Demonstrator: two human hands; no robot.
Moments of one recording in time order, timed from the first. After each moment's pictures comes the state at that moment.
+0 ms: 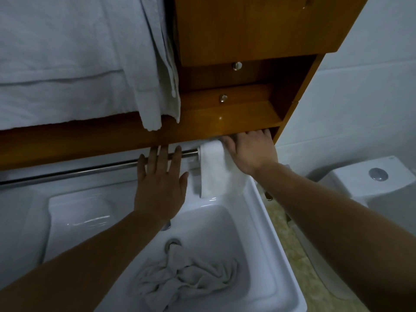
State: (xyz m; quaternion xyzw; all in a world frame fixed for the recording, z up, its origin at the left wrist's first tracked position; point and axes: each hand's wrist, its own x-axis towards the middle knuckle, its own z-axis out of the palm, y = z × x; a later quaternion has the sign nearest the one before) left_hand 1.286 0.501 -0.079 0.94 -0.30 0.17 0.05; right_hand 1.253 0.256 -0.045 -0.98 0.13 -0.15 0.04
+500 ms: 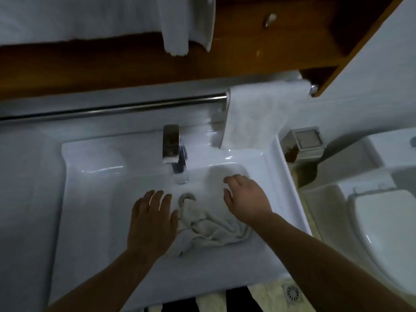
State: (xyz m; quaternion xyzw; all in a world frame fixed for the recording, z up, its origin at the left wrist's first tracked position) left_hand 1.180 0.623 -0.205 0.97 -0.24 -0.06 0.02; right_hand 1.140 0.365 -0.220 -0.98 0.03 -0.01 0.18
